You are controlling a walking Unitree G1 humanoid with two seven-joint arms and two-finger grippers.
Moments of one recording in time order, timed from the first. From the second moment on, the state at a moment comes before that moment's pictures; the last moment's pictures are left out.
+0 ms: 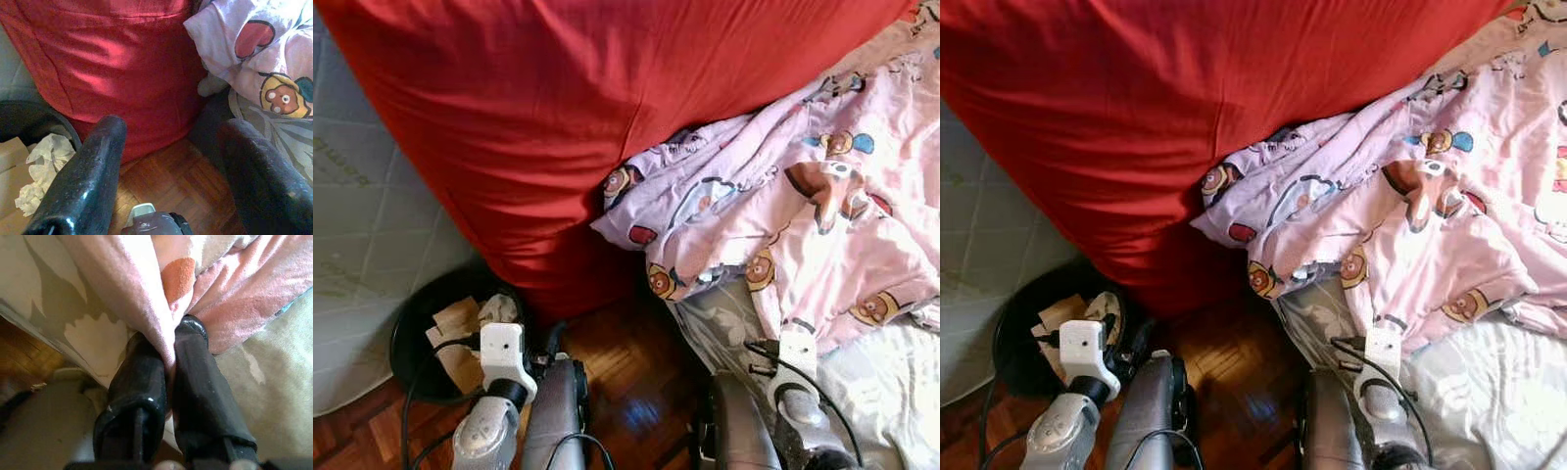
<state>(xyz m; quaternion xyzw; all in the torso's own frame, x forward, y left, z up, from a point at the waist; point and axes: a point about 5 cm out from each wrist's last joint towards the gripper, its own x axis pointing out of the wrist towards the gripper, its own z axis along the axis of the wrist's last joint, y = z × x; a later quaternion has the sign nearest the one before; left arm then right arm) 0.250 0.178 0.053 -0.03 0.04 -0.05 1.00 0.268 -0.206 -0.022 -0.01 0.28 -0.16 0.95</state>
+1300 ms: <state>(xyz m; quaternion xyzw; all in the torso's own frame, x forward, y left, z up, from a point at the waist) 0.252 0.186 0.029 -0.04 0.05 0.00 1.00 0.251 -0.215 0.021 0.05 0.07 -0.12 0.99</state>
